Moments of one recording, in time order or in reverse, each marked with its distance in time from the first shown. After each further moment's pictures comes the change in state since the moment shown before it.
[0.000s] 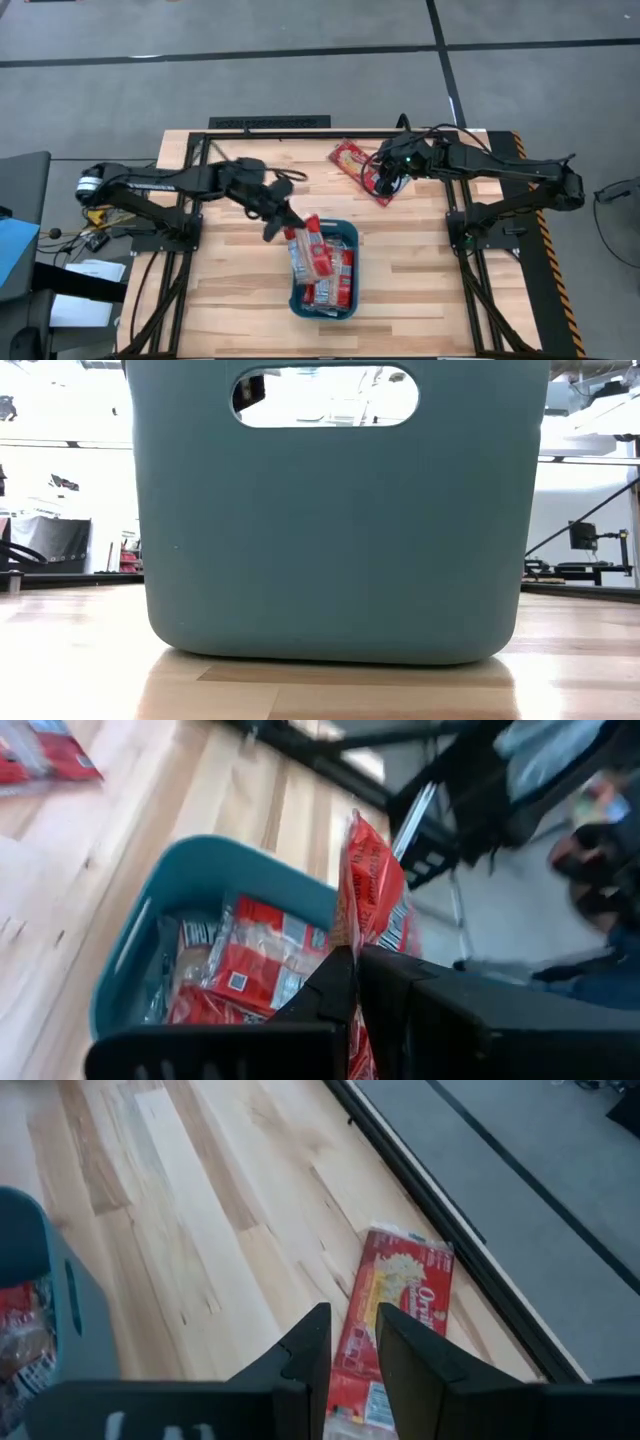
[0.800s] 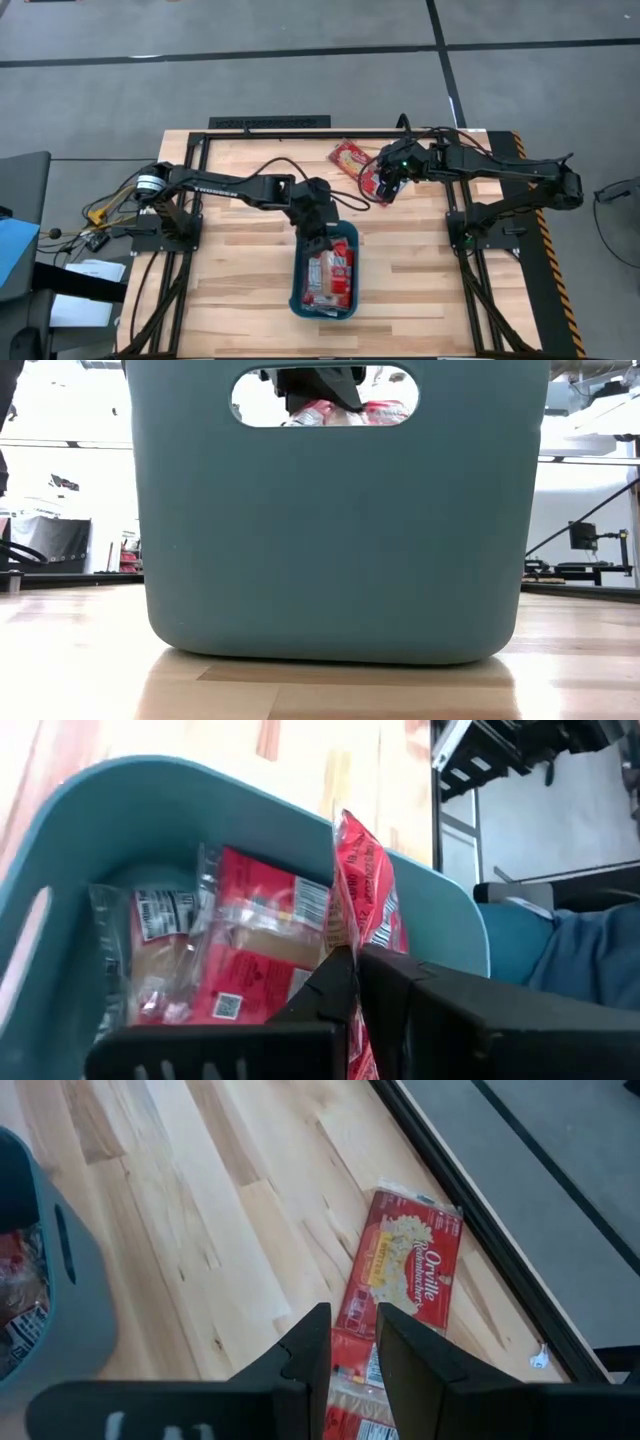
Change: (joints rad) left arm -0.027 0.465 0.309 -0.145 0.119 0.069; right arm 0.012 0.006 0.000 -0.090 -0.001 0.006
